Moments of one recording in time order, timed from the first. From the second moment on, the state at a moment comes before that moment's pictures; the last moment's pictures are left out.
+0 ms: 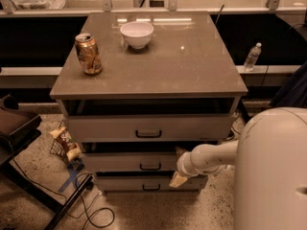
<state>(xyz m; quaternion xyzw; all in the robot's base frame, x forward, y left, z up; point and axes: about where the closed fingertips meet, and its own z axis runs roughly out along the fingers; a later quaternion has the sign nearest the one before) 0.566 -0.100 0.408 -0.63 0.72 0.02 0.27</state>
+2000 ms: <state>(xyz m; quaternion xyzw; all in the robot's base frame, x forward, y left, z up) 0.555 -0.112 0.419 -0.62 0.74 0.02 0.26</state>
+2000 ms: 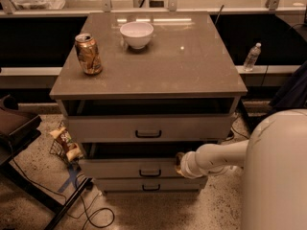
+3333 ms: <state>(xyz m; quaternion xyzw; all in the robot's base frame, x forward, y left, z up) 0.555 -0.111 0.420 -0.62 0.74 0.02 0.26</state>
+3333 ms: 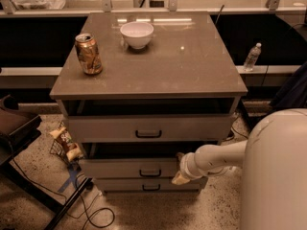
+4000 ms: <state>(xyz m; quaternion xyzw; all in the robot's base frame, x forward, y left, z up) 0.555 -0.111 0.419 -0.62 0.74 0.03 0.26</state>
